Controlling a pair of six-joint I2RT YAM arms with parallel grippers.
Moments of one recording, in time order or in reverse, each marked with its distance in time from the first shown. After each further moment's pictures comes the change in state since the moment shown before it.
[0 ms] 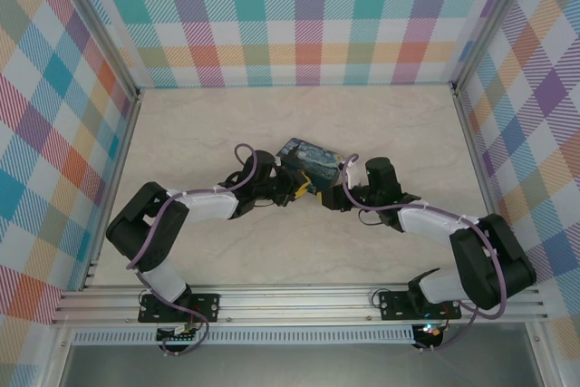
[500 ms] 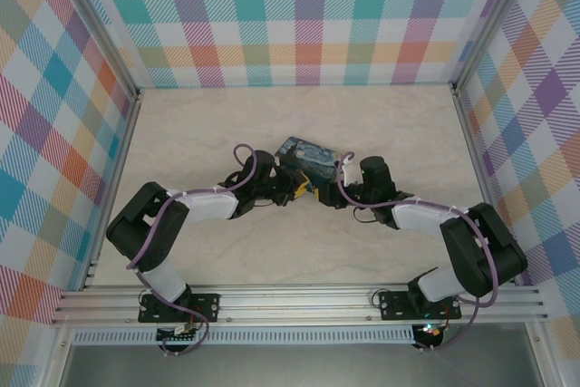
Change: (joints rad) left arm 0.000 0.000 0.000 -0.003 -0.023 -0.018; right arm 0.034 0.075 0.021 0.076 0.065 0.037
